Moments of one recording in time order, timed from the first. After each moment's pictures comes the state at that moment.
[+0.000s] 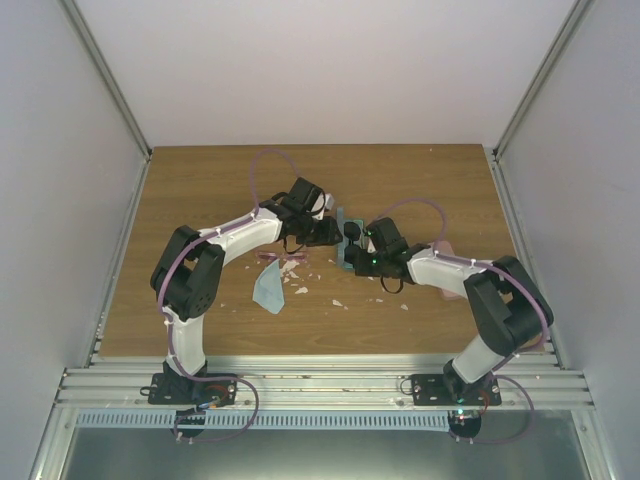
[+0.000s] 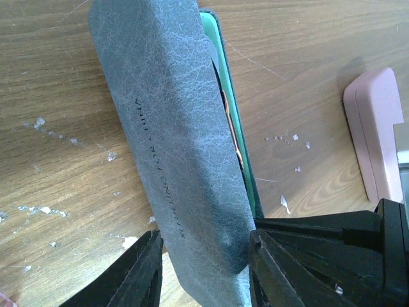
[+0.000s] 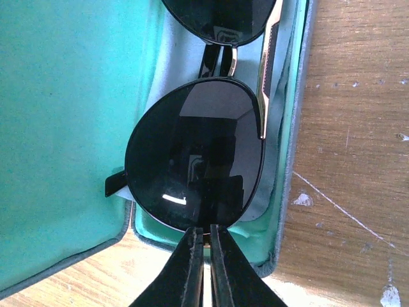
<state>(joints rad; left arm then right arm) -0.59 1.93 1.39 -0.41 0.37 -0.52 0.54 1.62 0.80 -0.16 -0.11 0.51</state>
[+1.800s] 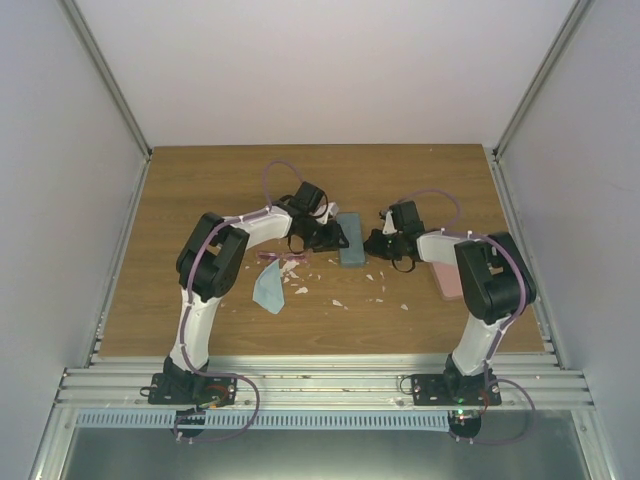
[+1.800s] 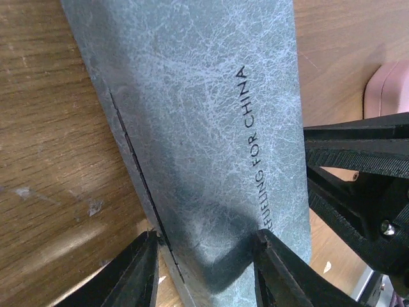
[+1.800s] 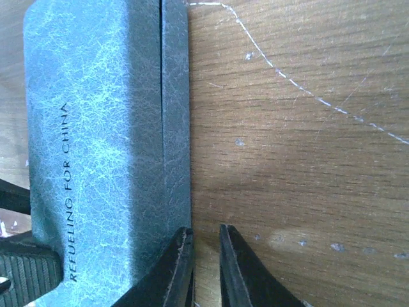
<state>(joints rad) -0.56 2.16 1.49 -0.37 0.57 -0.55 0.31 1.82 0.91 -0.05 -0.36 0.48</state>
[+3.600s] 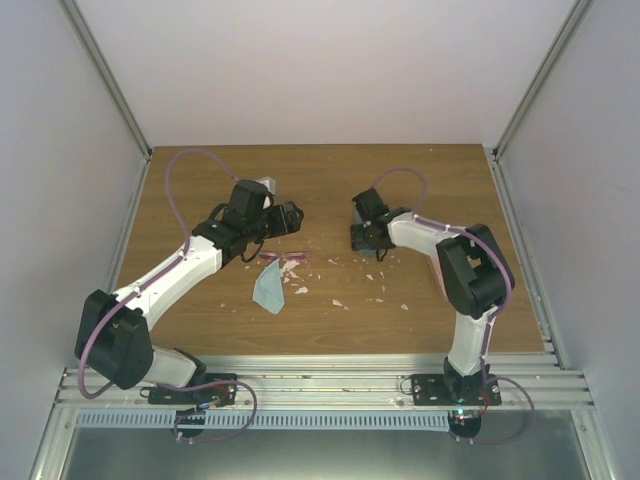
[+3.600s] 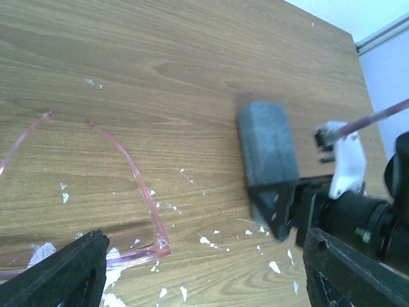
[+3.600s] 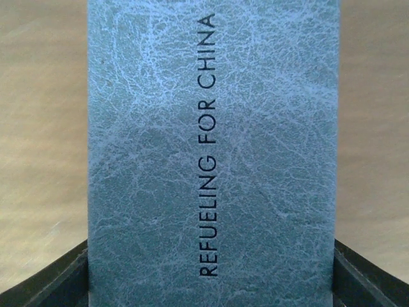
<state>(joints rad) -0.48 1.39 1.05 -0.33 0.09 -0.64 0.53 1.91 1.21 -0.45 0.17 0.41</state>
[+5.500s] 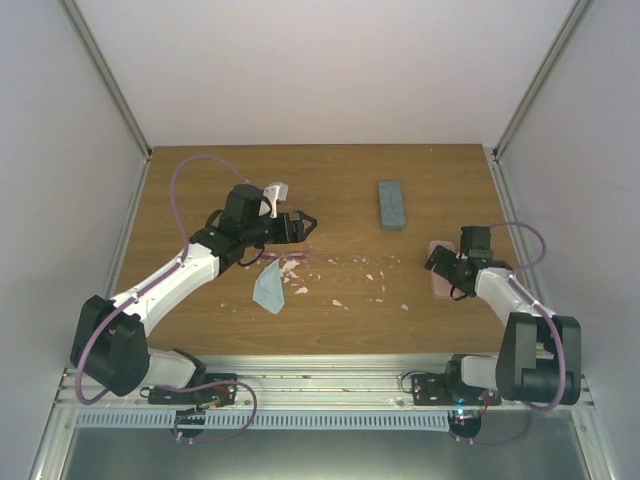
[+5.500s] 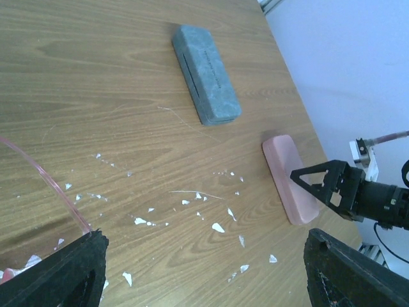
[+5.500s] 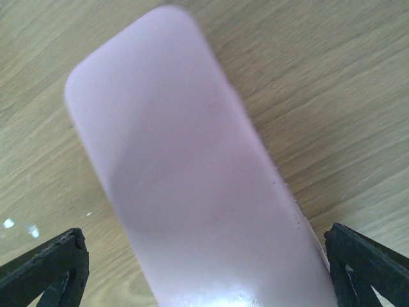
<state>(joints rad) -0.47 1.35 0.98 -0.19 0.37 -0.54 -0.08 1.30 0.62 -0.38 -0.01 0.49</state>
